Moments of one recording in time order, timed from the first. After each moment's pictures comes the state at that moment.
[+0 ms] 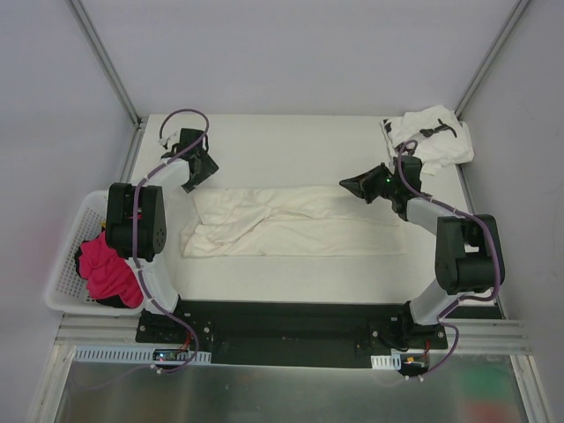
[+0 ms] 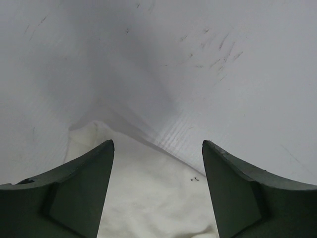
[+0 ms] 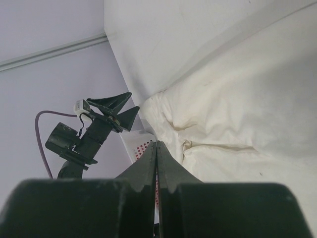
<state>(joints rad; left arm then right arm) -0.09 1.87 1.30 -0.38 -0.22 -0.75 0.10 1.64 0.85 0.22 -0.61 1.26</state>
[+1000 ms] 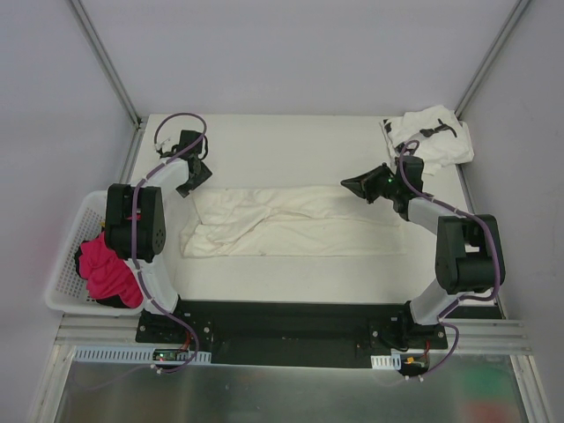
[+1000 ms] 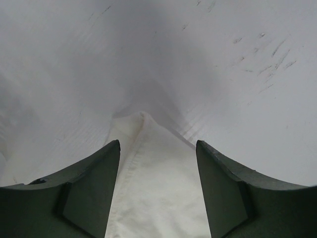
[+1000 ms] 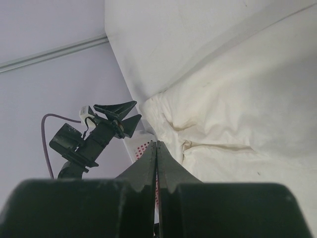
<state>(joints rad) -0.09 1.86 1.30 -0.50 -0.36 -0.81 0.08 1.64 0.85 0.21 -0.62 1.26</state>
